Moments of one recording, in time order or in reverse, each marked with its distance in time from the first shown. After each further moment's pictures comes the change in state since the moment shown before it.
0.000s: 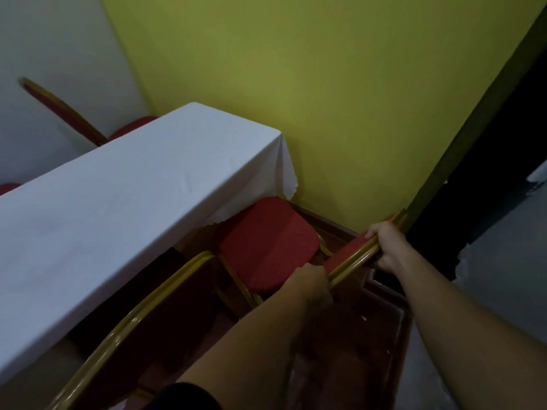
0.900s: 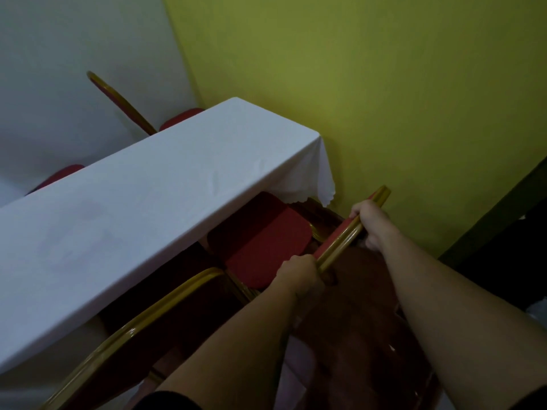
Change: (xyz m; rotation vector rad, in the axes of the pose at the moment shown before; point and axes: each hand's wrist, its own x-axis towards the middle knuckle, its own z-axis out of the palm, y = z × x) left_hand 0.064 -0.032 -0.054 -0.255 0.133 -0.297; right_hand 0.082 -0.073 0.099 -0.181 -0.216 -0.024
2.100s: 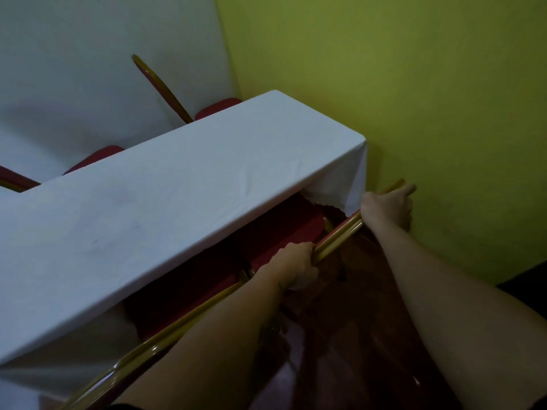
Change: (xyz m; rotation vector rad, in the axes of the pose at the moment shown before) left_hand 0.037 -0.066 -0.070 -0.097 0.073 0.025; right_hand 0.042 -0.037 0.096 -0.407 0.506 -0.399
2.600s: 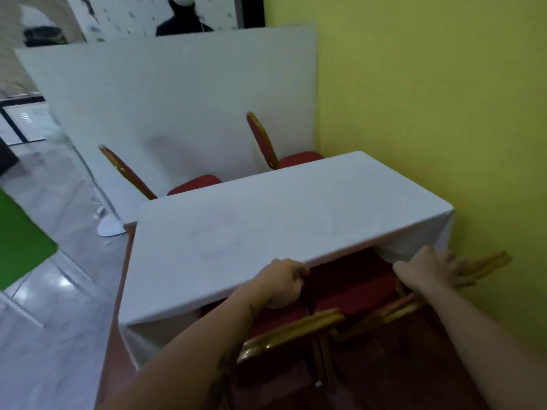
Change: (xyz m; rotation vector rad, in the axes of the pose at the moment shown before) left_hand -0.170 -0.138 -0.099 -0.017 0.348 -0.070; right_hand -0.130 -0.052 0.012 -0.761 -0.363 -0.278
